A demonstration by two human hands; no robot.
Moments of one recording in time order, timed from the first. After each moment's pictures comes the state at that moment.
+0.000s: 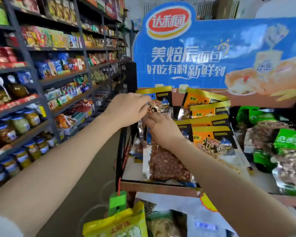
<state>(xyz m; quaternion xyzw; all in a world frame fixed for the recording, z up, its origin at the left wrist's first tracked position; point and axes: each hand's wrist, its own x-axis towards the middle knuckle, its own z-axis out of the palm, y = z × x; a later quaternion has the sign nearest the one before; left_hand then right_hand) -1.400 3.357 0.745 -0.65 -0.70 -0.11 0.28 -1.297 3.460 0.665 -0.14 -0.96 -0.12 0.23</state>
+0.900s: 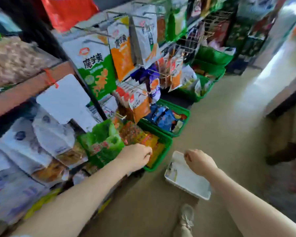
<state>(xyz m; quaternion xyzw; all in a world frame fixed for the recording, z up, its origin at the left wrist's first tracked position) -0.873 3.399 0.399 -0.92 -0.35 0.07 -0.16 -0.650 3.306 0.354 -0.79 -0.57 0.23 0.00</state>
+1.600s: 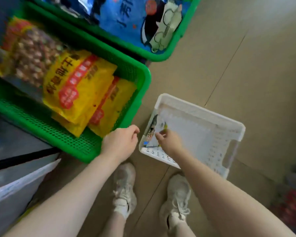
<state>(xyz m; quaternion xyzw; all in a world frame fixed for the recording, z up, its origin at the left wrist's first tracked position) -0.676 3.494 -0.096 -0.78 -0.51 0.20 -0.29 -0.545 3.426 -0.152 -0.80 -0.22 0.55 0.10</state>
